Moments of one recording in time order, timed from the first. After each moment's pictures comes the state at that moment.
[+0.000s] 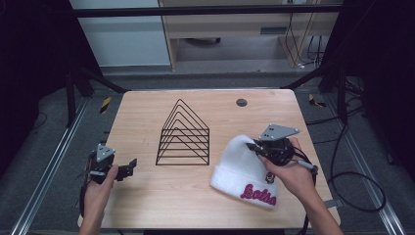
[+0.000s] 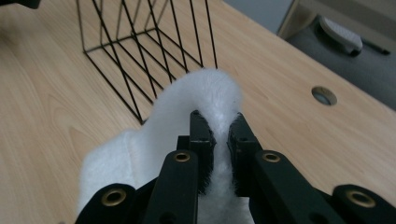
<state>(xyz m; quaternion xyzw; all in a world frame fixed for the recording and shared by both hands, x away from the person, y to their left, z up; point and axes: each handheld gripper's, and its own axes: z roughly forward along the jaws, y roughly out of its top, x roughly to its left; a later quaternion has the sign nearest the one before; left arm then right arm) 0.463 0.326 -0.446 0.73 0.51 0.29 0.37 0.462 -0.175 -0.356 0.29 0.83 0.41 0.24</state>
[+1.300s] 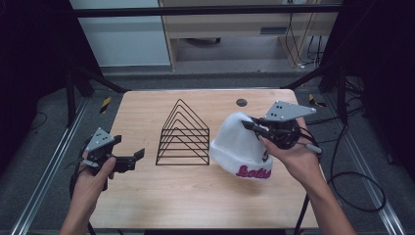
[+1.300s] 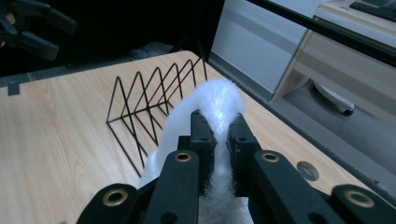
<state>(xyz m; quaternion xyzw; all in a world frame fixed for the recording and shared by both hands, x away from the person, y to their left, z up) 0.450 0.288 -0.357 0.76 0.41 0.25 0.45 0.459 -0.168 -0.278 0.24 0.80 0.49 0.26</state>
